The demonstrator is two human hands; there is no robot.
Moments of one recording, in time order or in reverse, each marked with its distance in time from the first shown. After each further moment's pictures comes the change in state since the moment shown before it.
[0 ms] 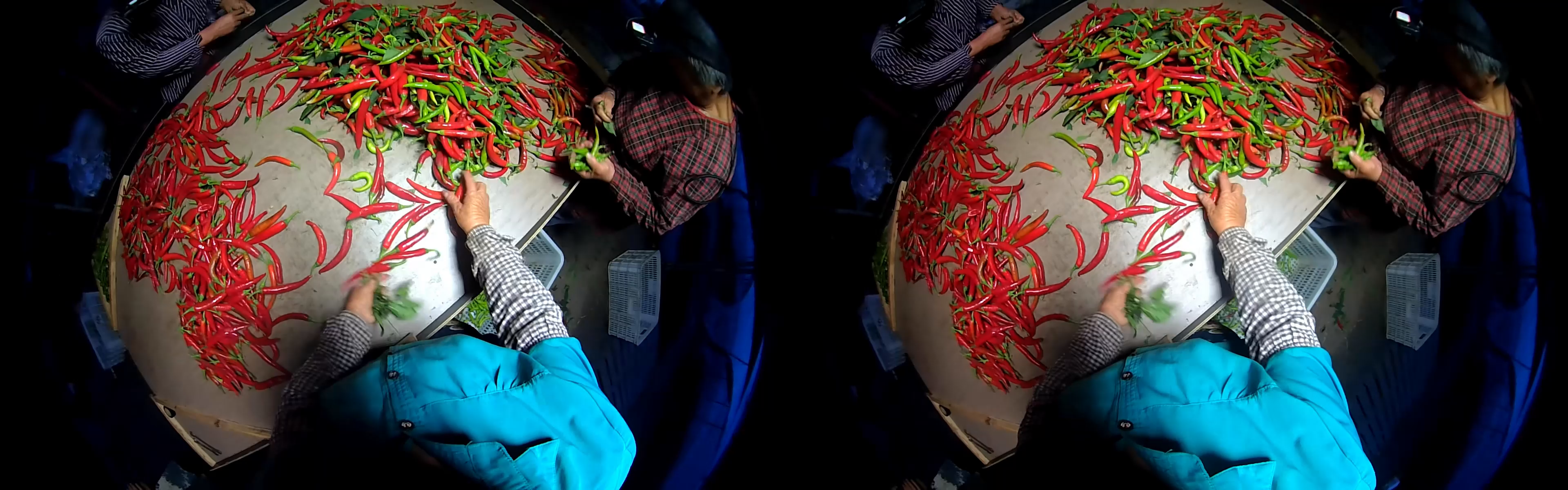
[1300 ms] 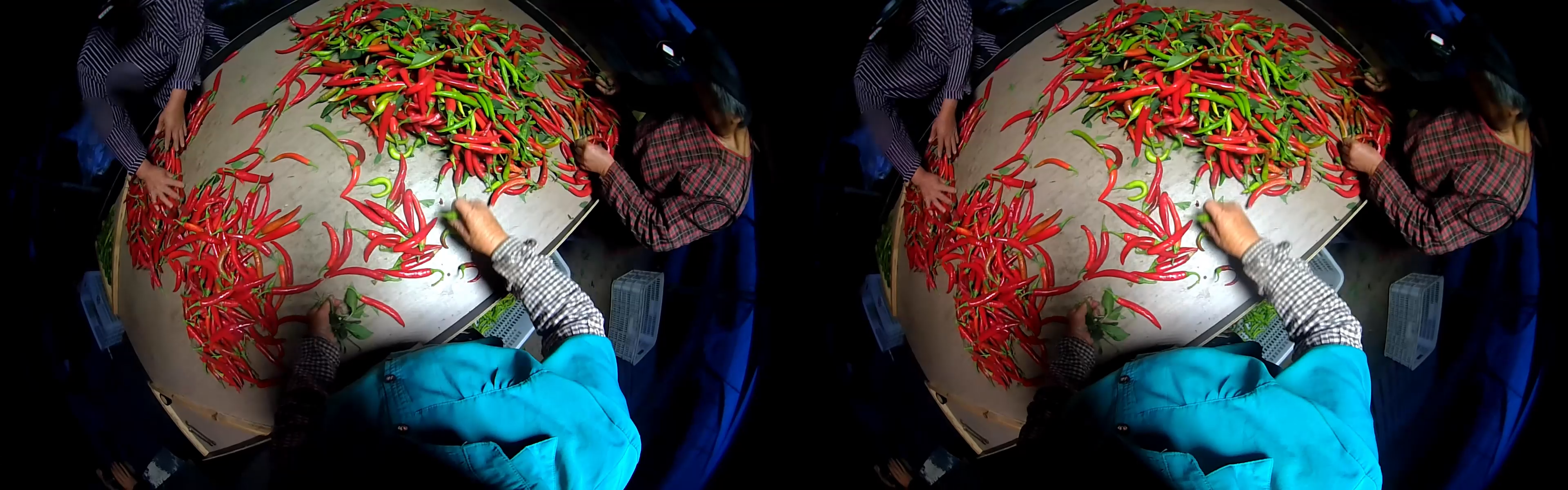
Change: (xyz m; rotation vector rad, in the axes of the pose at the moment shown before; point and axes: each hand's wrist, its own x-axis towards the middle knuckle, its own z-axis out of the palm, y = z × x) left_hand -0.037 0.022 -0.097 0.010 0.355 0.394; right_hand 0.010 -0.040 -0.031 -0.118 -0.483 -0.517
